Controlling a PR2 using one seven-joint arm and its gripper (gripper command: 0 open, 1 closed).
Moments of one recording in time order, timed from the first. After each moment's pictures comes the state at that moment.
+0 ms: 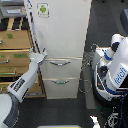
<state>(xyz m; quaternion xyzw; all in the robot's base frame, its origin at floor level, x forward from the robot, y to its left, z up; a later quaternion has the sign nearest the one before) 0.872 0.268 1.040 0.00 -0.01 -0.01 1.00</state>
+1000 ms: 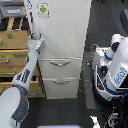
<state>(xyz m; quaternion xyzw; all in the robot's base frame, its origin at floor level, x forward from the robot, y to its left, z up) 0.925 0.287 1.100 -0.06 -0.06 -0.01 1.00</state>
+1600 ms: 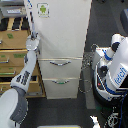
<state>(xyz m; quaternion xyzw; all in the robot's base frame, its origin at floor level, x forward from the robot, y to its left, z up) 0.921 0.293 1.098 -0.07 -0.06 -0.02 1.00</state>
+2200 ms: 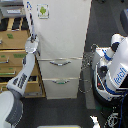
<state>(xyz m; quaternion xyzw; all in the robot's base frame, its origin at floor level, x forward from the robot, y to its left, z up) 0.913 0.296 1.095 -0.07 -0.07 -0.04 0.99</state>
